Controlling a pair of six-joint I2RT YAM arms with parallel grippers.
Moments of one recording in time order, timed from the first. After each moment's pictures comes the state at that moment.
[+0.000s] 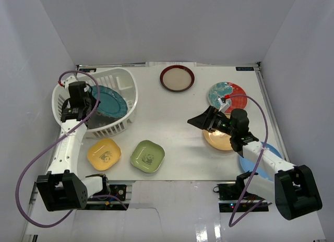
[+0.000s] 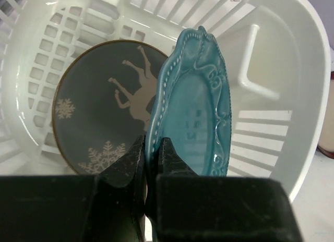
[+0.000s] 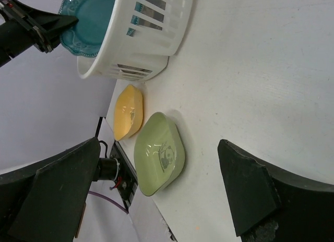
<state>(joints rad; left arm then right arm) 0.07 1.16 1.05 -0.47 -0.22 -0.52 0.33 1.08 0.42 0.44 -0.64 0.86</state>
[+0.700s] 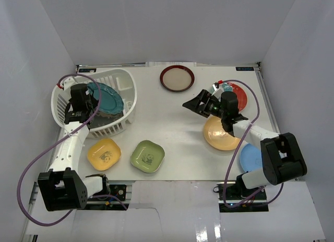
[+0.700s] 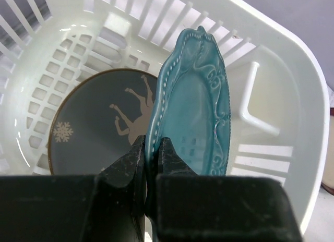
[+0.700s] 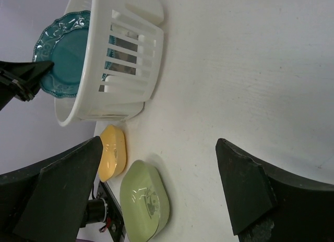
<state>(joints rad) 0.07 1.17 0.94 -0.26 -0.31 -0.55 0.34 1.43 0.69 0.44 -0.53 0.83</state>
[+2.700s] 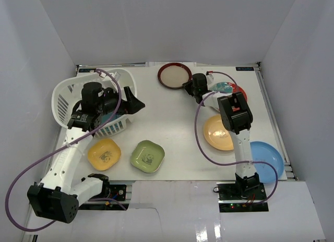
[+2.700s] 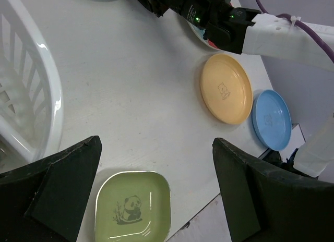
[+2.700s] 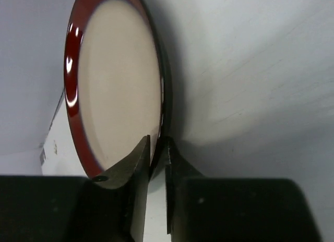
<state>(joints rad) -0.20 1.05 1.04 -0.43 0.51 -0.37 0.39 2.35 1.55 0.32 0.14 1.10</state>
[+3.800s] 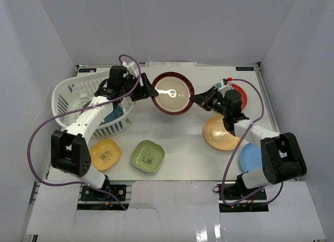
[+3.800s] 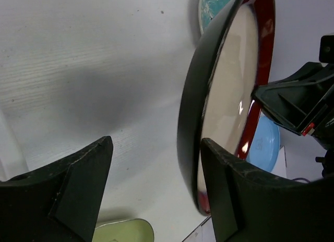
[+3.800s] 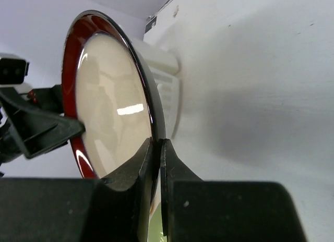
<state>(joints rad) -0.30 1.54 1.29 -0.34 0.43 -0.52 0.31 1.44 0.70 0.58 -0.41 1.03</state>
